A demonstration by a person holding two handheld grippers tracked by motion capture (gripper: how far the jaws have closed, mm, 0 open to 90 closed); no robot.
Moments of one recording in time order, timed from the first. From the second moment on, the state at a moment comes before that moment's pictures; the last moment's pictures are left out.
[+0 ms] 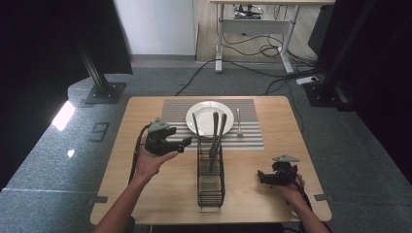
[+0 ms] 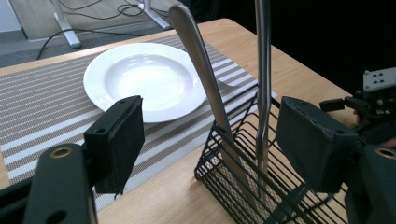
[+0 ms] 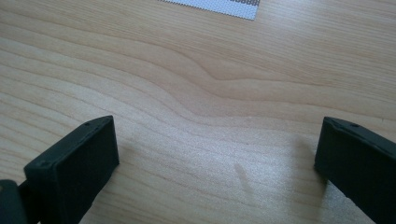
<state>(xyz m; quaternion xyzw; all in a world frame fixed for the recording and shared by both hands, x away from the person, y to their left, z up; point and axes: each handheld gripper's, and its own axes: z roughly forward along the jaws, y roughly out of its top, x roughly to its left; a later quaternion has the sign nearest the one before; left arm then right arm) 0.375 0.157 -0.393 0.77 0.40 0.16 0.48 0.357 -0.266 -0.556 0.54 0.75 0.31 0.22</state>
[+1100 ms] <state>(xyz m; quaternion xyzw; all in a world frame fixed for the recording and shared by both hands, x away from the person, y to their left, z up) 0.430 0.107 -0.405 0.78 0.41 0.15 0.45 0.358 -0.266 -0.556 0.53 0.75 0.31 0.22</state>
